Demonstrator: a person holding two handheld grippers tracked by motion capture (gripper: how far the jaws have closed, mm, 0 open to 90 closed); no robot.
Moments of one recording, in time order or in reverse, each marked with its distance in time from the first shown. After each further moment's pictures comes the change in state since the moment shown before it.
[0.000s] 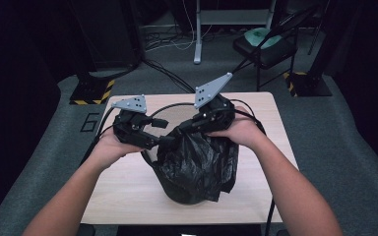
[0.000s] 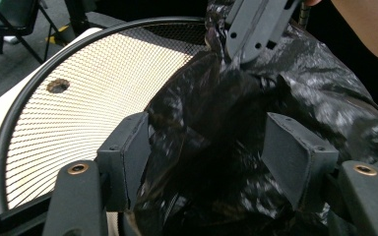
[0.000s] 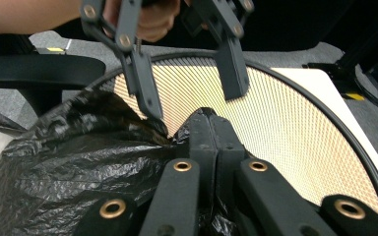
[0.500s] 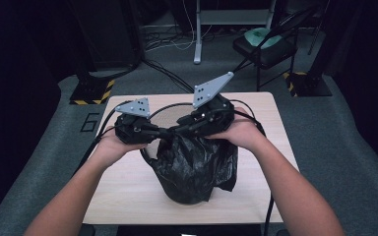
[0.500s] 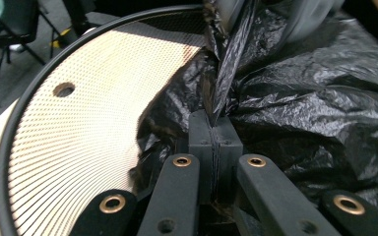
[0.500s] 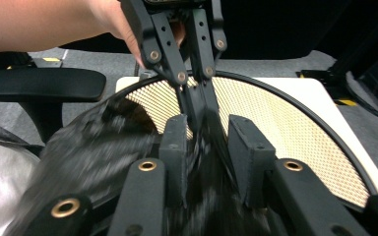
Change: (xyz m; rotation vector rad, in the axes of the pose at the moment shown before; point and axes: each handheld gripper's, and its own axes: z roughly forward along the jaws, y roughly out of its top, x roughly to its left) left arm 0.003 -0.004 0.000 0.035 0.026 0.083; right arm 0.010 0.008 -0.009 -0.031 -0.030 0.012
